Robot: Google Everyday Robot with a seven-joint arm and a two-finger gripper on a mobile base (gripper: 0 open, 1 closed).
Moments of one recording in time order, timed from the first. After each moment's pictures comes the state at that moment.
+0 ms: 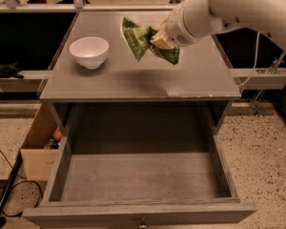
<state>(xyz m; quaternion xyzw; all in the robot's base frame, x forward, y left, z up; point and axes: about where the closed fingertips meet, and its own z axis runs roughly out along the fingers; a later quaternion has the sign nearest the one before) 0.666 -0.043 0.950 -0.56 0.69 0.00 0.46</state>
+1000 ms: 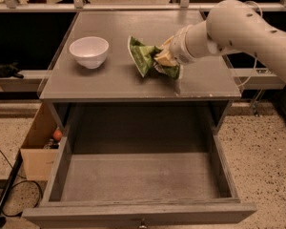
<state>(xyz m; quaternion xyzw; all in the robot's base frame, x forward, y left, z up) 0.696 -0.055 0.875 -0.55 0.70 0.04 0.45</state>
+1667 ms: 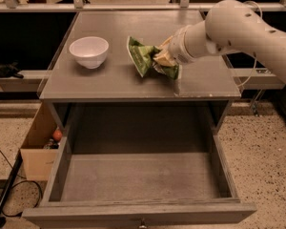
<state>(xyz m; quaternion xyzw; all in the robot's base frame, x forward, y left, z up) 0.696 -0.055 0.874 -0.55 0.70 0.04 0.45</state>
